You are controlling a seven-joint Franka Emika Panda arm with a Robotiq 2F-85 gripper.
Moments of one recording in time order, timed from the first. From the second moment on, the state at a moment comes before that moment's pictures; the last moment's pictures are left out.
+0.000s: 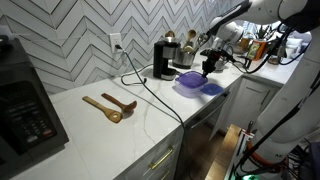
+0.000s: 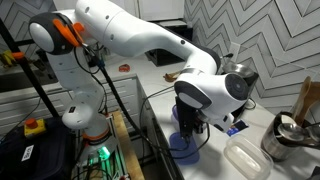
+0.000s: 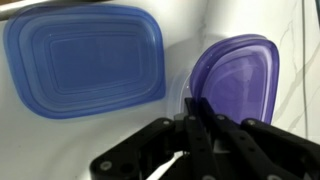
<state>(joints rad) -0.40 0.00 -0.38 -2.10 0.41 1.78 -0.59</state>
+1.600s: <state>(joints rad) -0.40 0.06 -0.38 -2.10 0.45 1.81 -0.60</state>
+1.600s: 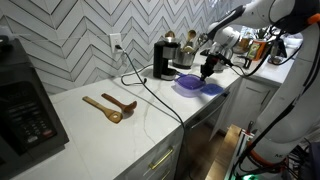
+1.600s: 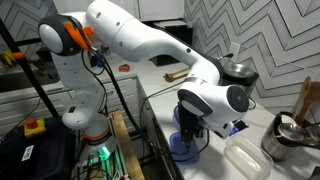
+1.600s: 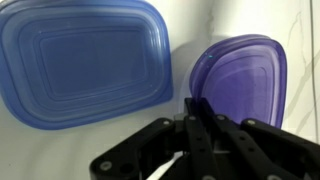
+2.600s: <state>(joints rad) -0.40 0.07 -0.38 -2.10 0.47 1.82 -0.60</state>
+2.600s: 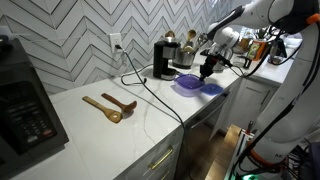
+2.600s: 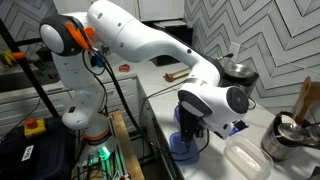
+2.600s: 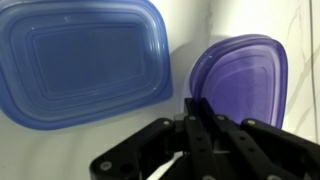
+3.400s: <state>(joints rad) -0.40 0.07 -0.37 -2.10 0.53 1.81 -0.60</state>
